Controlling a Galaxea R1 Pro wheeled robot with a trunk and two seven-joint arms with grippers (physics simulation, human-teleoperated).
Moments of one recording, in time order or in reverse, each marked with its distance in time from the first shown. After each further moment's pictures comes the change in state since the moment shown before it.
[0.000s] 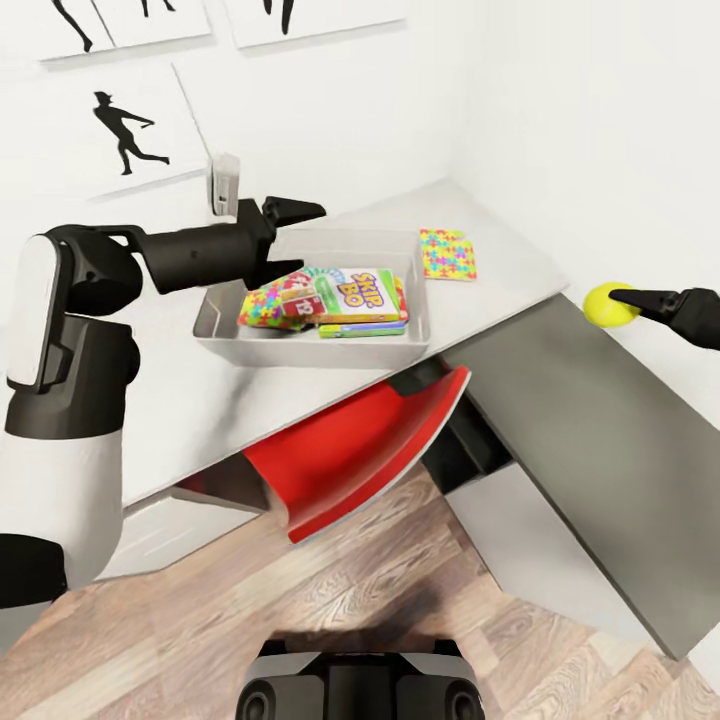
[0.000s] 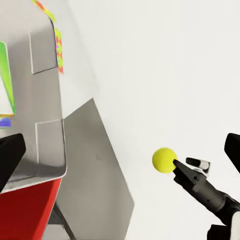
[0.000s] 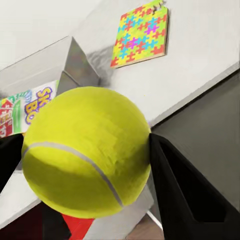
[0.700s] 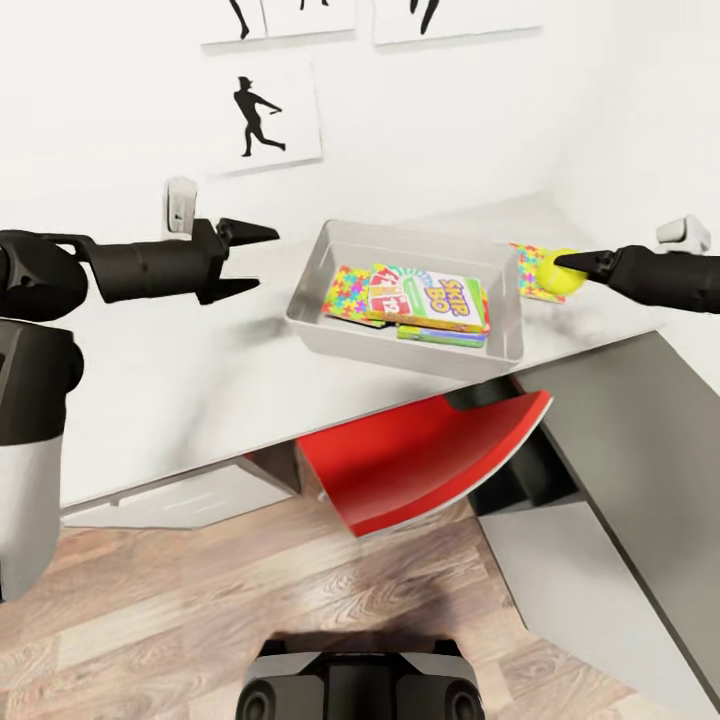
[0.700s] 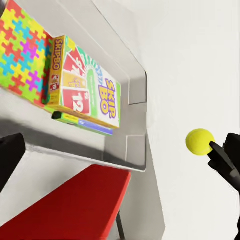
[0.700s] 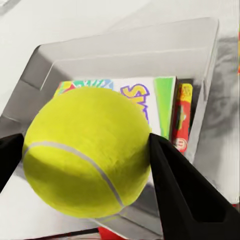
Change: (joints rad) left arm 0.016 0.182 -0.005 -0.003 0.161 0.001 0.098; right arm -0.259 0.077 0.252 0.002 -0.141 0.004 -0.297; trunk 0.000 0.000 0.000
